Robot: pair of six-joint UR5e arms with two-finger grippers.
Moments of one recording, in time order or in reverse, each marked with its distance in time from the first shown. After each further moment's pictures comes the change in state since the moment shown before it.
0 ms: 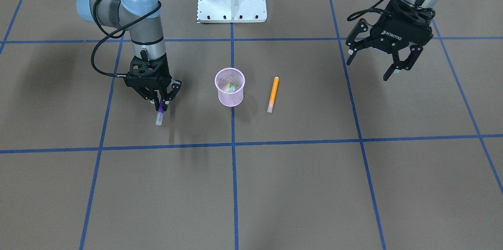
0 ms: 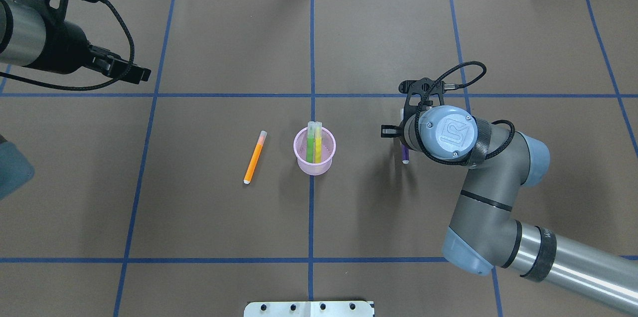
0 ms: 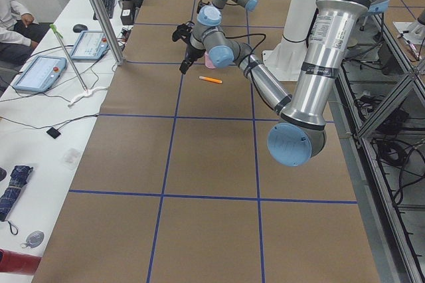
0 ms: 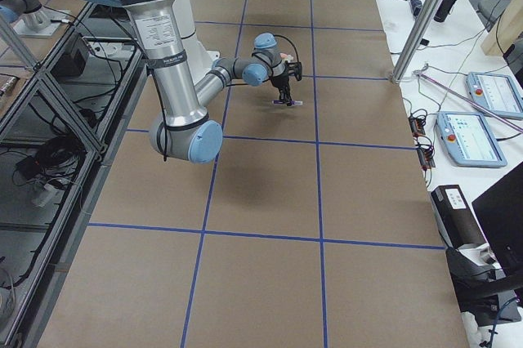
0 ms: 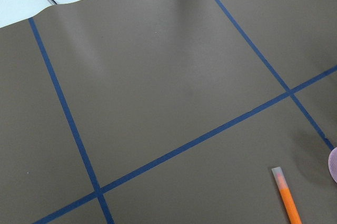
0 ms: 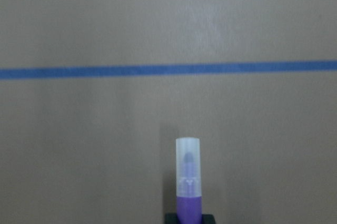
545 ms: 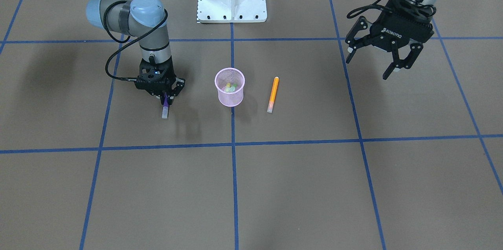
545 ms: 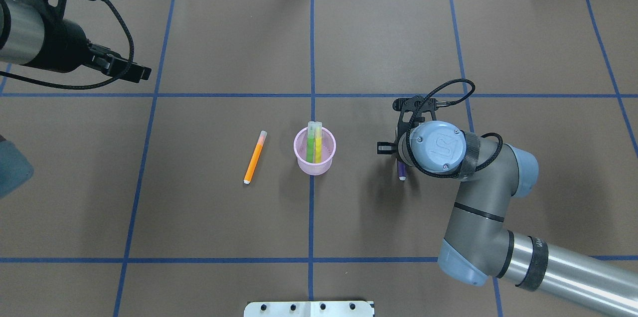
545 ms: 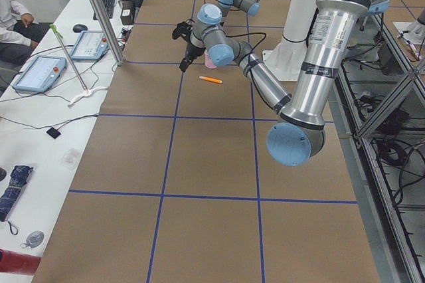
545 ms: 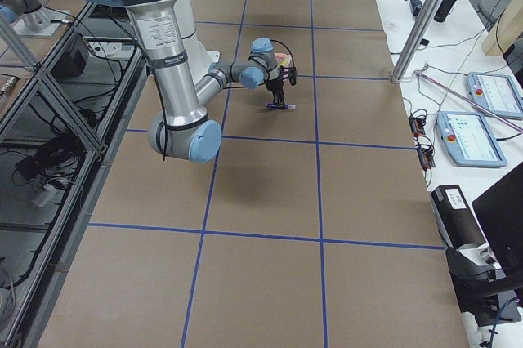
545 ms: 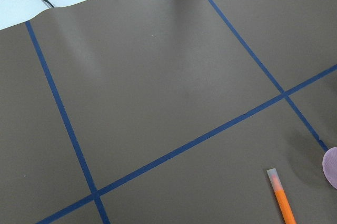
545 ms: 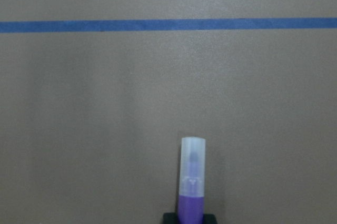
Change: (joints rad) left arm -0.004 -0.006 -0.010 0.000 -0.001 0.000; right arm -0.040 -0.028 -0.075 -0.001 0.146 0.019
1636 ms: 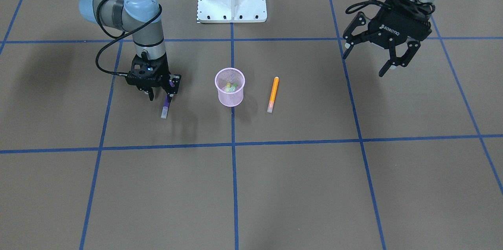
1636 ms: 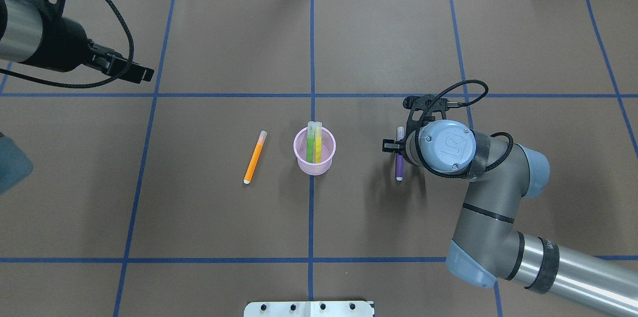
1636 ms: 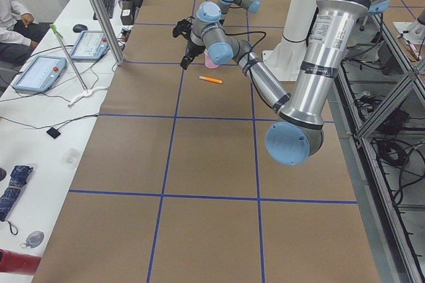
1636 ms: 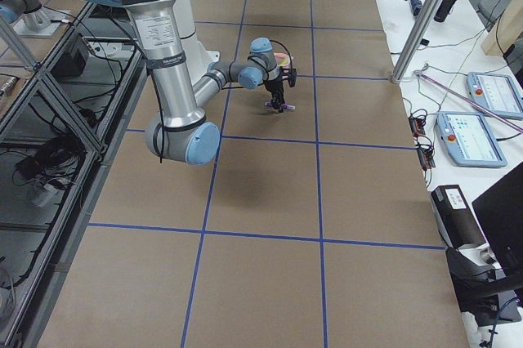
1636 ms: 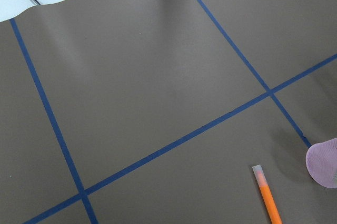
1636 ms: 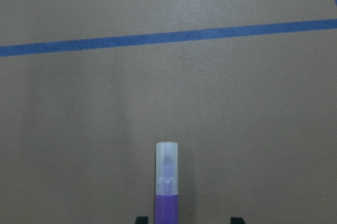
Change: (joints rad) left arm -0.010 -0.011 -0.006 0.000 -0.052 0.003; right arm -0.003 -0.021 0.021 -0.002 0.001 0.064
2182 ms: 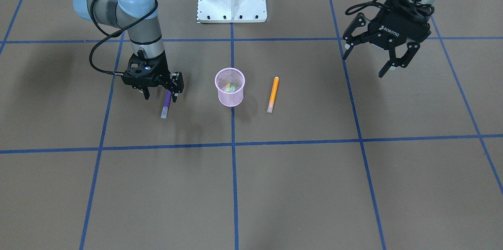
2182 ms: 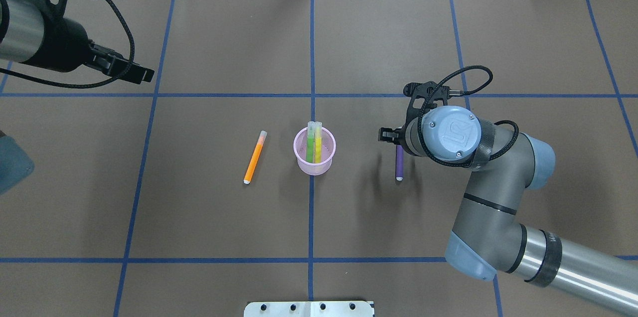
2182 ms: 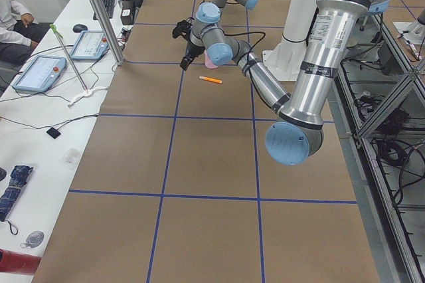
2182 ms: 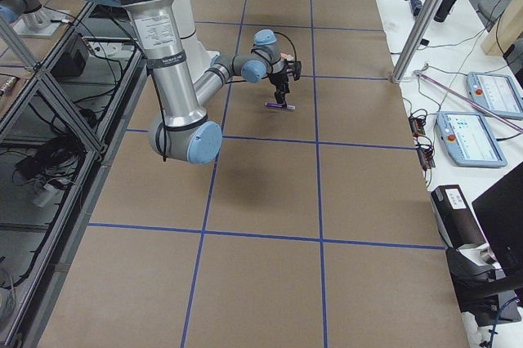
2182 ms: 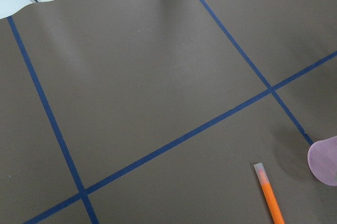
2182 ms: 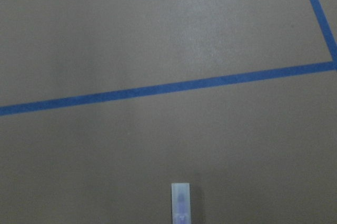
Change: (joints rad) left arm 0.000 -0.002 0.006 0.001 -0.002 0.005; right arm 0.024 0.014 0.045 -0.036 0.012 0.010
